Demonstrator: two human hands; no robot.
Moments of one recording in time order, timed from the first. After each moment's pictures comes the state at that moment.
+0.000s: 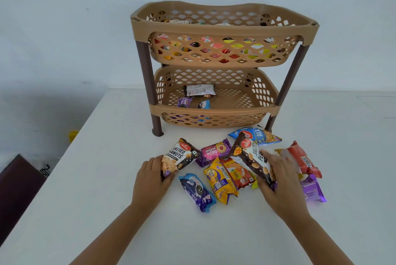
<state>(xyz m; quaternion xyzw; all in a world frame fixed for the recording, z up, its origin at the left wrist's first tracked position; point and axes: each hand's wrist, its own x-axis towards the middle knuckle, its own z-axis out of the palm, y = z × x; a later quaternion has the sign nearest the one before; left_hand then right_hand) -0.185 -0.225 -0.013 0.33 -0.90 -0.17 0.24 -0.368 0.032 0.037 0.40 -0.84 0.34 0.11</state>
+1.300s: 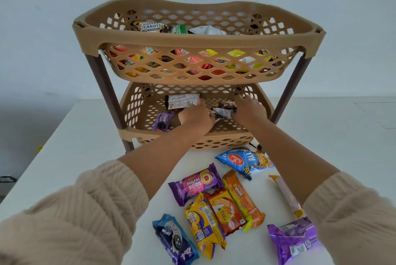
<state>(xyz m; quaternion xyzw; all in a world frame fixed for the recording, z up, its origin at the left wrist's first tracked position) -0.459 -0.260 0.091 0.34 -0.93 -0.09 0.07 -0.574 -0.156 0.093 0.36 -0.93 0.07 0.07</state>
